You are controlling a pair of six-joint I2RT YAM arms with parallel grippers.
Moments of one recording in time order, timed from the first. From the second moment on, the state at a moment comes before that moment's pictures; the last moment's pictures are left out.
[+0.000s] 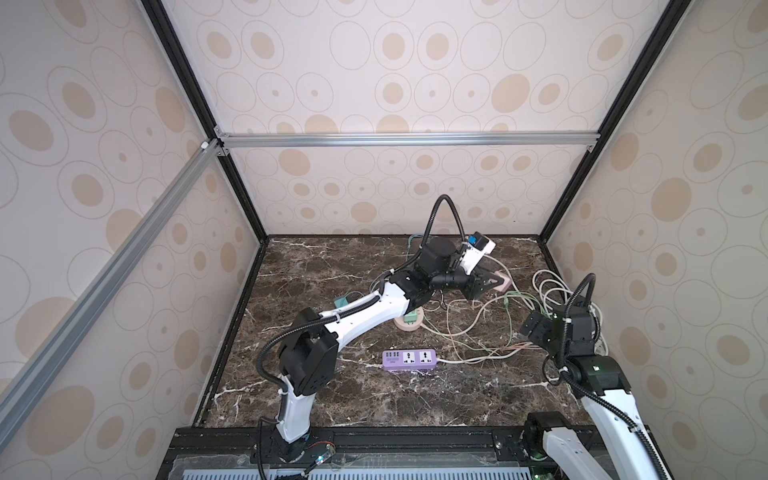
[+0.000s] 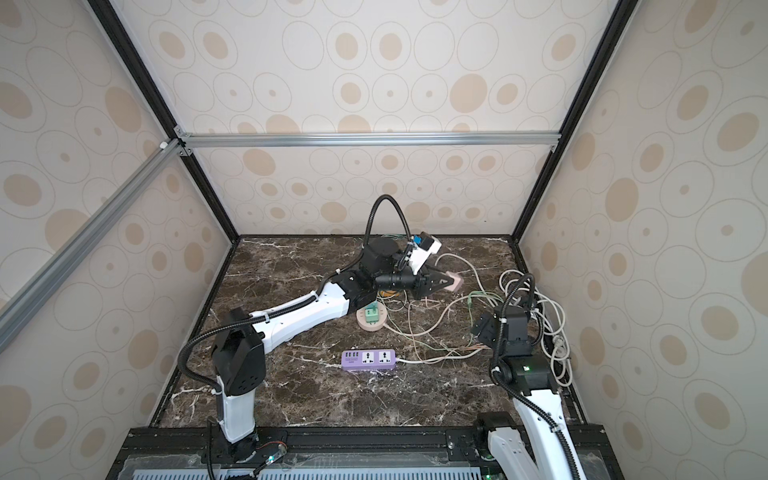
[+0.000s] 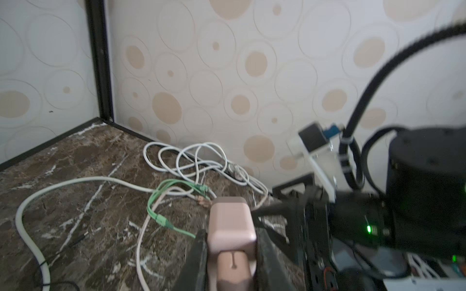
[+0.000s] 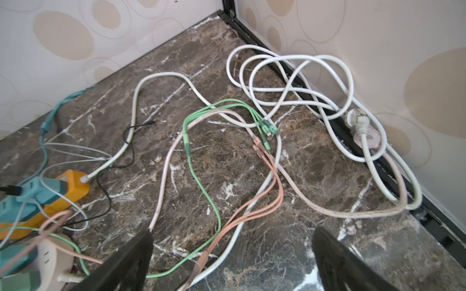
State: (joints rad) left arm -0.87 1.90 1.64 0.05 0.56 -0.19; right arm 0.04 0.68 0.72 -0.73 0.31 0.52
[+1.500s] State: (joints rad) left arm -0.89 1.76 1.41 -0.77 0.30 0.65; right arm 0.04 0.80 0.71 -0.63 0.07 0.47
